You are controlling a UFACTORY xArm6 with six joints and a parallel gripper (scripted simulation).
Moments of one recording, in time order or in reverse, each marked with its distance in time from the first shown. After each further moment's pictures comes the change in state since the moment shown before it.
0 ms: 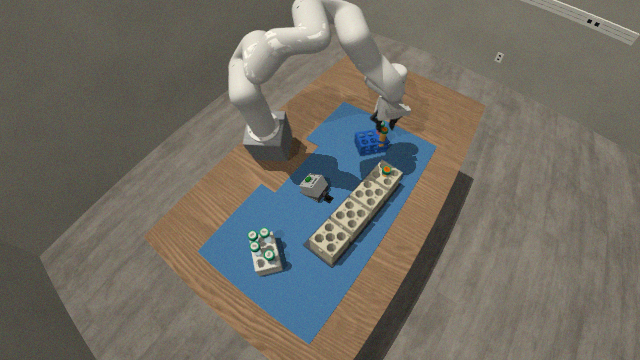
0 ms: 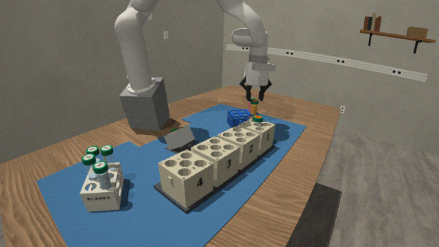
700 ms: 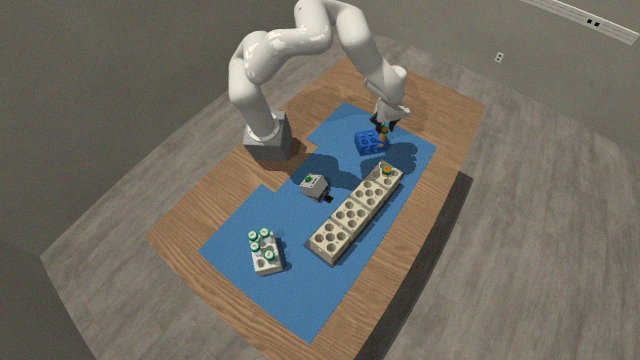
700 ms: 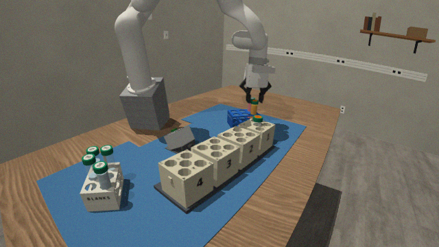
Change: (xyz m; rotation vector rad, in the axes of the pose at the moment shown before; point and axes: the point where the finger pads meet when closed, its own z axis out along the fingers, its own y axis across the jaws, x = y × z) arm 0.000 0.000 0.009 -0.001 0.000 0.000
